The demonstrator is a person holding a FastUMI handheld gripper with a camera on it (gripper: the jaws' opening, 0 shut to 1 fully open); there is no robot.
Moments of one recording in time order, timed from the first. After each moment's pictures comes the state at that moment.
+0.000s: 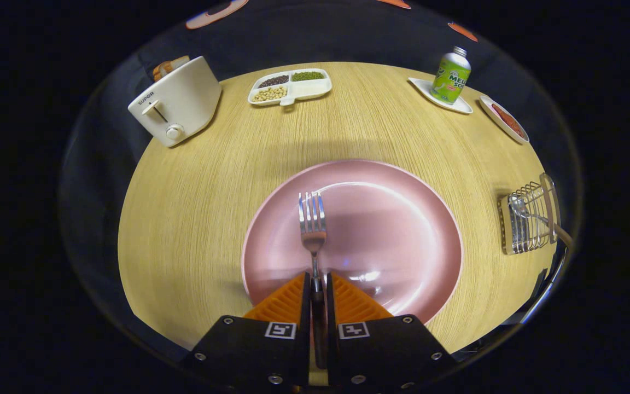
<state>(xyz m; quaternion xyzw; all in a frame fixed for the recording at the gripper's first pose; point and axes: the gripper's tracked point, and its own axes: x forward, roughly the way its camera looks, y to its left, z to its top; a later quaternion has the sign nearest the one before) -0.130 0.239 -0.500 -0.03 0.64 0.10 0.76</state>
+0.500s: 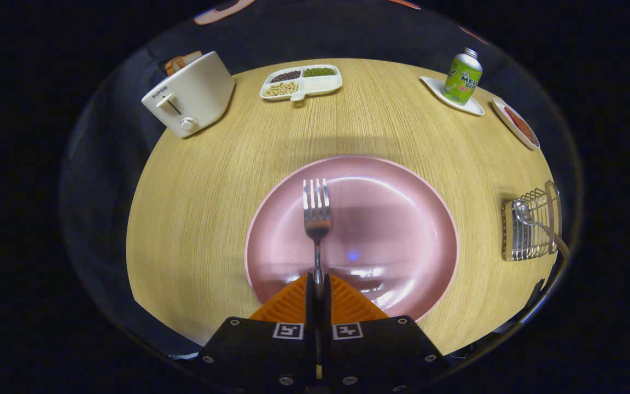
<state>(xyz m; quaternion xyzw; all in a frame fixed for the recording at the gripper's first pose) -0.123 0.227 -0.478 -0.03 0.64 0.14 0.76</state>
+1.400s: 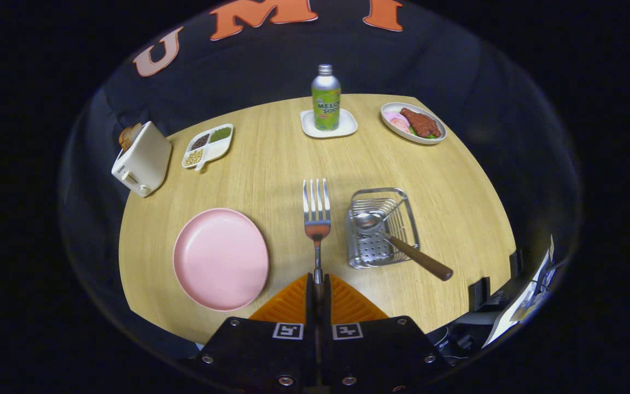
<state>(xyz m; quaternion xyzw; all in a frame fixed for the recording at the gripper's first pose) -0.089 0.004 -0.405 0.00 0.60 0.01 0.80</state>
